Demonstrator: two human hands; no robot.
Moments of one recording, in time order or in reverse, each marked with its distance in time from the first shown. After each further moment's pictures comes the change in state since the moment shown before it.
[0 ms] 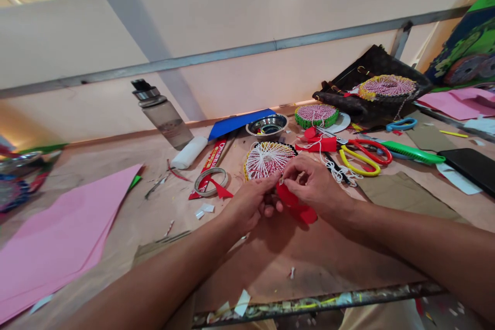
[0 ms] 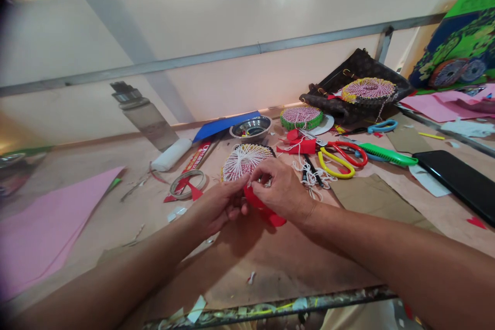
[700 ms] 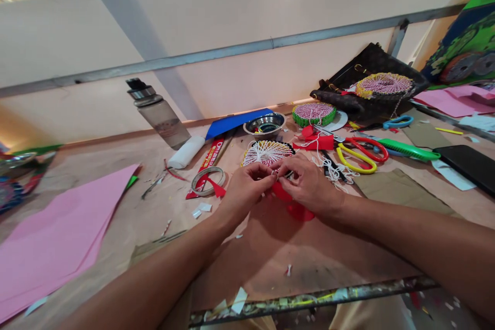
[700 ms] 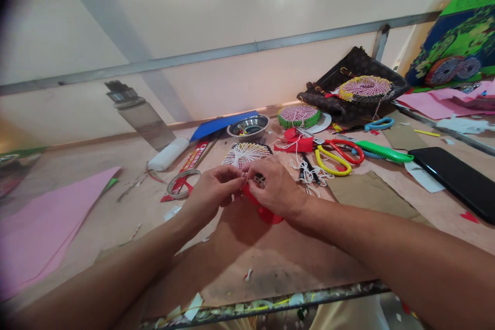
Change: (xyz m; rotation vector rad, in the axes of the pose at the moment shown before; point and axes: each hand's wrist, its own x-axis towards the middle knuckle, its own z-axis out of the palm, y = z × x) left_hand 0.001 0.013 -0.003 0.511 0.201 0.329; right_hand 0.003 0.010 0.006 -0.096 -0.022 -0.164
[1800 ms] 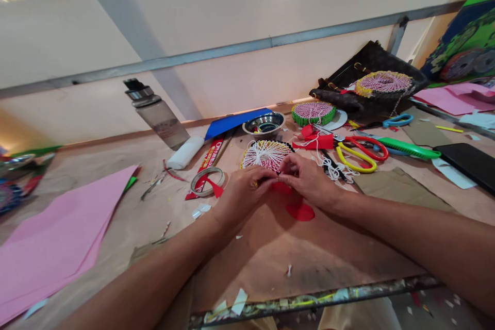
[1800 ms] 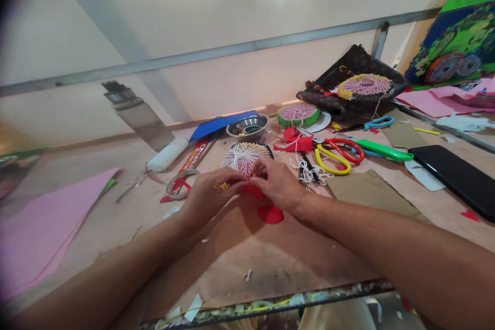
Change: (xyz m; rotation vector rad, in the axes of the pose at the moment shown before) left_hand 0.006 -0.013 -0.013 0.693 0.039 0.671; right_hand 0.004 0.018 0.002 0.158 -0.128 0.317
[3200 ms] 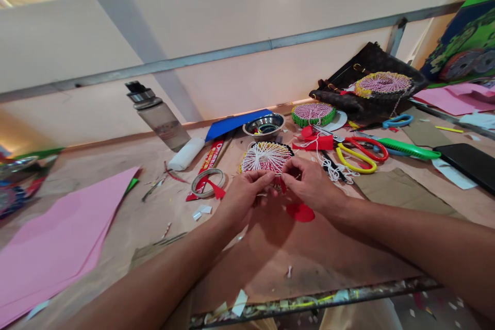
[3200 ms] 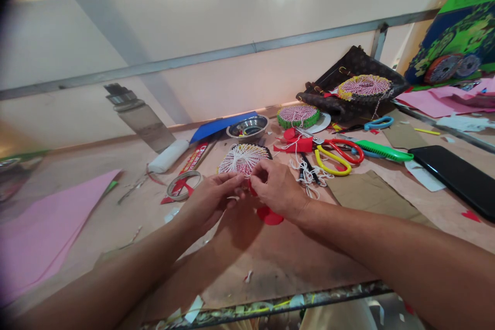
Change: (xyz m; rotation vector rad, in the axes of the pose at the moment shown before) left_hand -0.002 0.016 0.006 -1.067 -0.069 -0.817; right_hand -0.011 -0.021 0.001 -0.090 0.128 0.044
